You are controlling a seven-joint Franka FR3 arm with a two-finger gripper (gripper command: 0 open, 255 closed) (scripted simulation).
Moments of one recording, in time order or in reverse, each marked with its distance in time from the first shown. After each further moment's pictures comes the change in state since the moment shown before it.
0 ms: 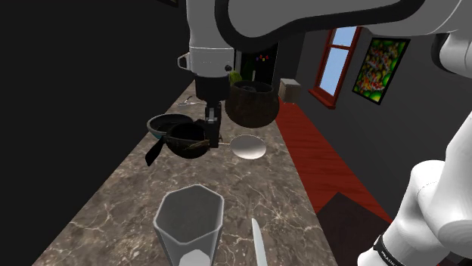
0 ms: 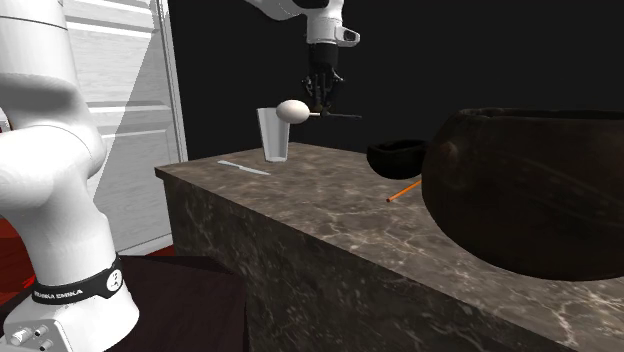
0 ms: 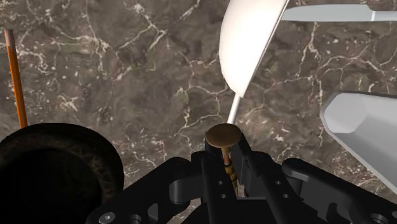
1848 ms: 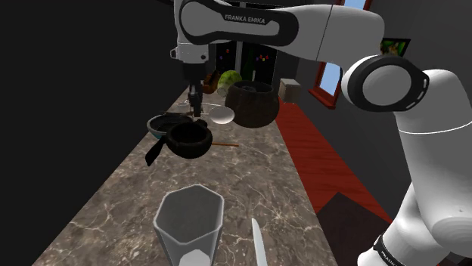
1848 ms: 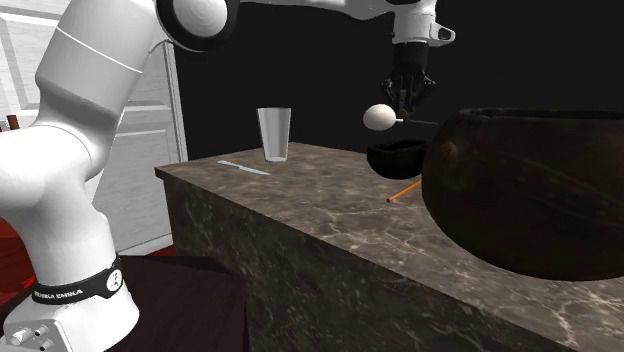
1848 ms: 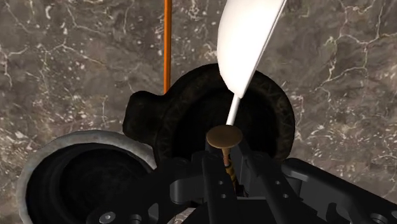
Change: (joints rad) arm -0.074 0.544 -0.096 0.743 -0.126 -0.210 -0.209
